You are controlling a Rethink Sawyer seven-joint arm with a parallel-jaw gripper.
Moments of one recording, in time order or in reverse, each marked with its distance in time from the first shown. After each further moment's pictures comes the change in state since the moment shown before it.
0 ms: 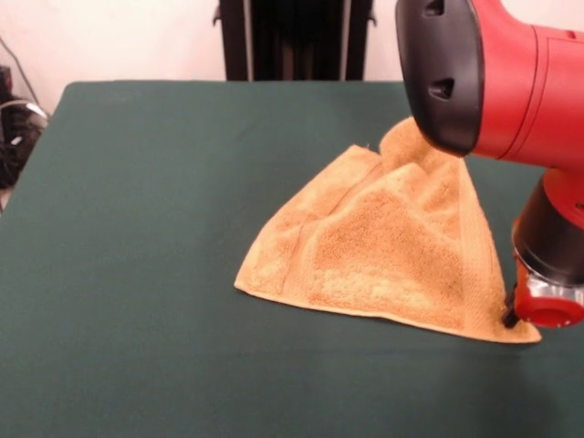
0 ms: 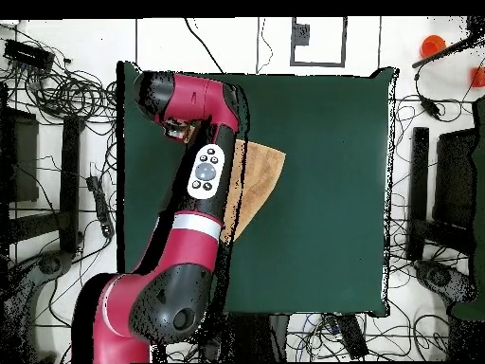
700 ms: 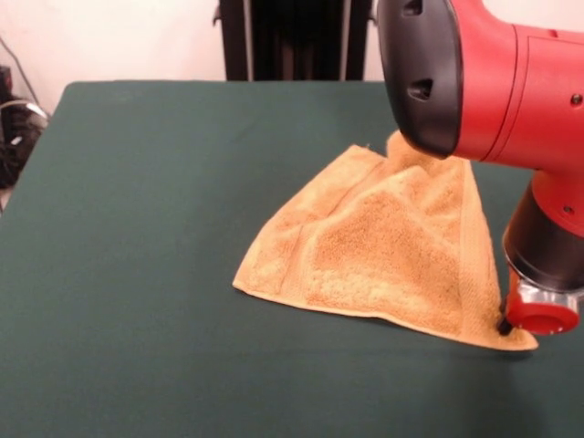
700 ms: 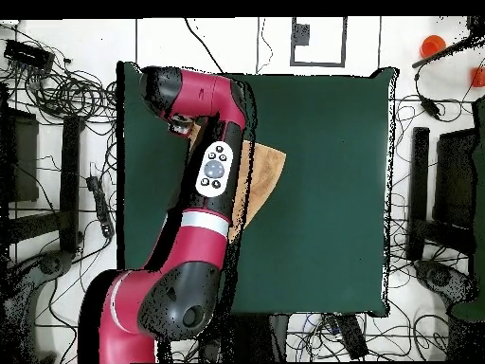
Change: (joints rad) arm -0.023 0.005 0.000 -0.027 0.007 0.000 0.000
